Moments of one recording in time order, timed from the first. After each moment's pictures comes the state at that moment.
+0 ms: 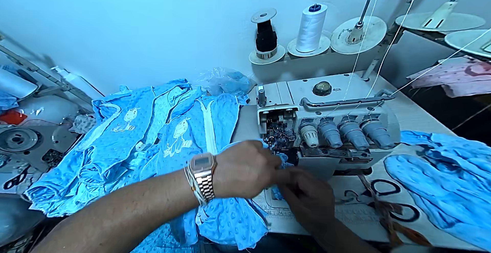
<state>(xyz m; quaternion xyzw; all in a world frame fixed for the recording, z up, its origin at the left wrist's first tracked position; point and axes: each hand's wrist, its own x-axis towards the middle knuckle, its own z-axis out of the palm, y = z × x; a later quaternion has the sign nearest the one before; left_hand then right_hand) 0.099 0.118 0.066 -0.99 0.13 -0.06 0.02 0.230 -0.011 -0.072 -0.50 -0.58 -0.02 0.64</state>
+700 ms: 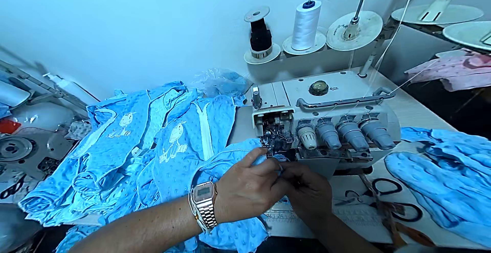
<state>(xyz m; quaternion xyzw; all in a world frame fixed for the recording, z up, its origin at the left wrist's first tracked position) 0.089 0.096 0.023 -0.97 0.08 -0.22 0.09 0.231 0.003 -0.079 -0.42 -0.52 0.10 0.74</state>
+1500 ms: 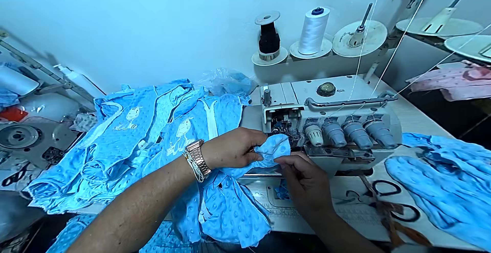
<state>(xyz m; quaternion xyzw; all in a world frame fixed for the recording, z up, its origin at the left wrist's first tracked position) 0.090 0.165 0.059 -0.96 0.02 -0.07 -0.26 0.221 0.001 -0.054 -0.59 -0.51 0.04 0.63</state>
